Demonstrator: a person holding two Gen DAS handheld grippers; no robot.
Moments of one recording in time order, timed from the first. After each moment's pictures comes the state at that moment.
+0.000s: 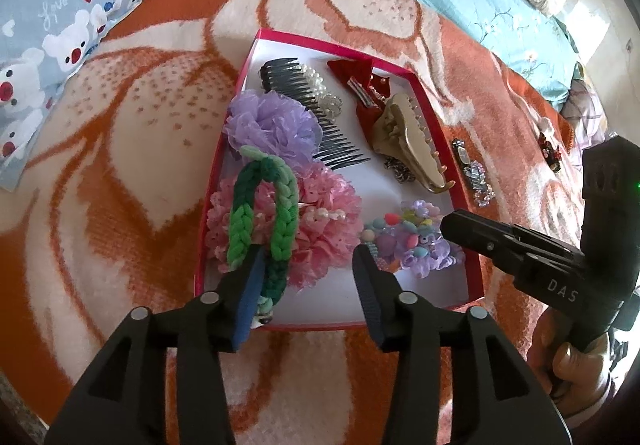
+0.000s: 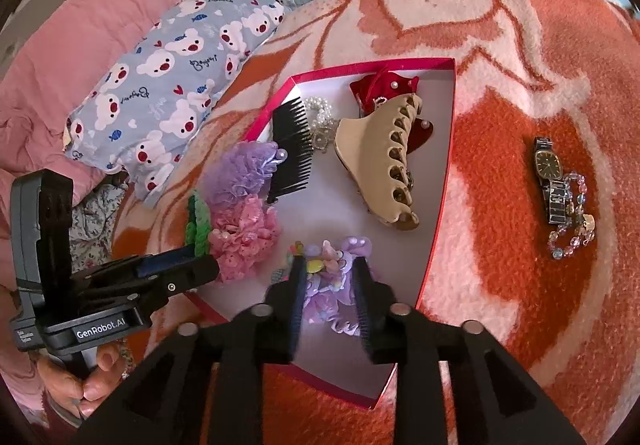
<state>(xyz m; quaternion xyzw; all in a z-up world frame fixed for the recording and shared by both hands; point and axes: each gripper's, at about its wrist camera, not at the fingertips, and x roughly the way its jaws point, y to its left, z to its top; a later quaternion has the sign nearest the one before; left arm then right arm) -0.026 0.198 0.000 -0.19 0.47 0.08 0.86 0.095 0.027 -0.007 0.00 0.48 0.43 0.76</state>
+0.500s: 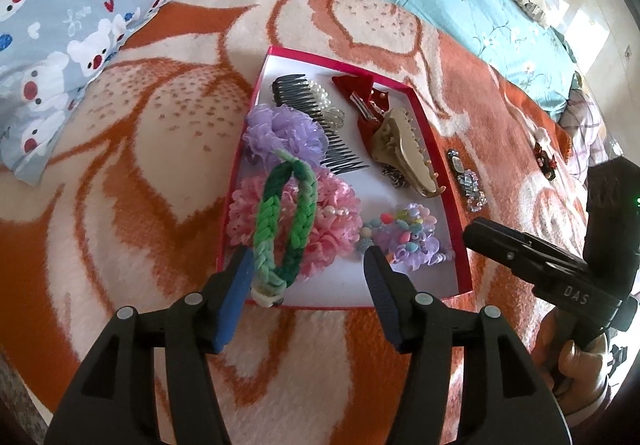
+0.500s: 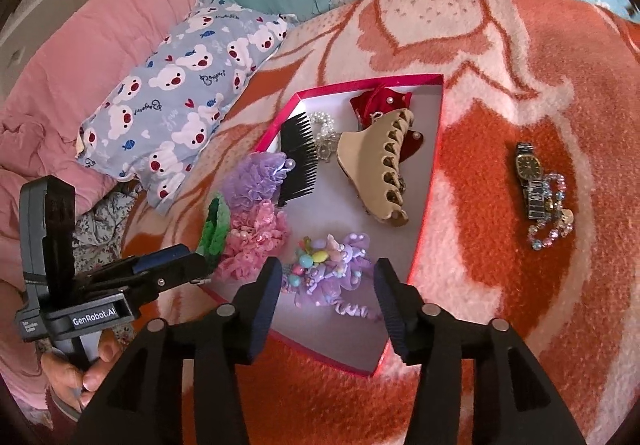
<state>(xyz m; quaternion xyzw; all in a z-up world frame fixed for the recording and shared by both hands) -0.047 0.200 0.015 -0.20 0.45 0.10 0.87 0.086 0.005 0.009 0.01 0.47 0.43 0.77</state>
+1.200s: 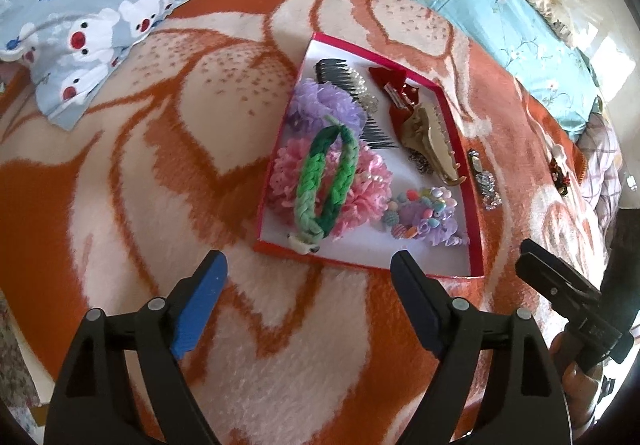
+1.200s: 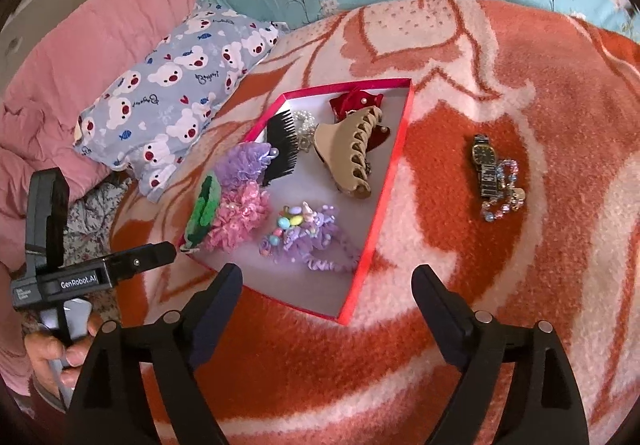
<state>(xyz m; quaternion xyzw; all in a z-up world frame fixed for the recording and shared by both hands) -0.080 0.203 0.009 -0.23 0.46 0.15 0.85 0.061 -0.032 0.017 -0.01 0.45 0.41 0.79</state>
